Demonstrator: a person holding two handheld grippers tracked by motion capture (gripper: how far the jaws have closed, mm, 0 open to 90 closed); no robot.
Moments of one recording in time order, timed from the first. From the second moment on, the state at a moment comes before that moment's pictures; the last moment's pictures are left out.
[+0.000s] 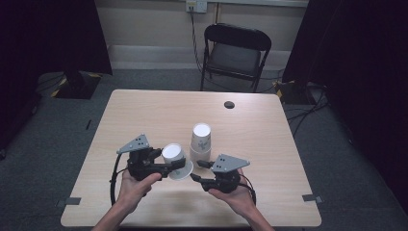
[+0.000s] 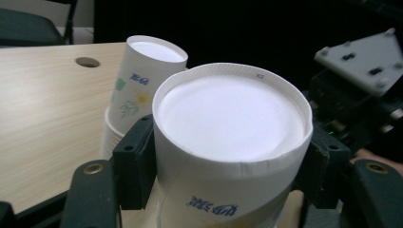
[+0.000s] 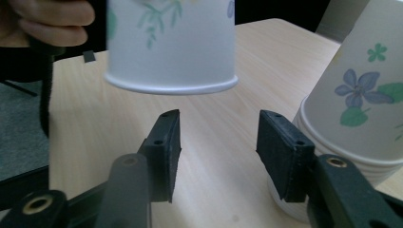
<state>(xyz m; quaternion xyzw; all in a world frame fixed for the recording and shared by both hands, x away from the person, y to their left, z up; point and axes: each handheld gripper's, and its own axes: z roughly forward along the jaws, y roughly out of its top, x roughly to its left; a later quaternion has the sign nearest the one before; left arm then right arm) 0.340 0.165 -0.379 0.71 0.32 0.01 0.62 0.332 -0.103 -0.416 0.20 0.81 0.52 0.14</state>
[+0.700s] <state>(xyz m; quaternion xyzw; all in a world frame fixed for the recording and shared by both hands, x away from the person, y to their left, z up) 0.344 0.158 -0.388 0.67 0.36 -0.10 0.65 0.323 -0.097 -0.417 0.17 0.76 0.59 0.22</state>
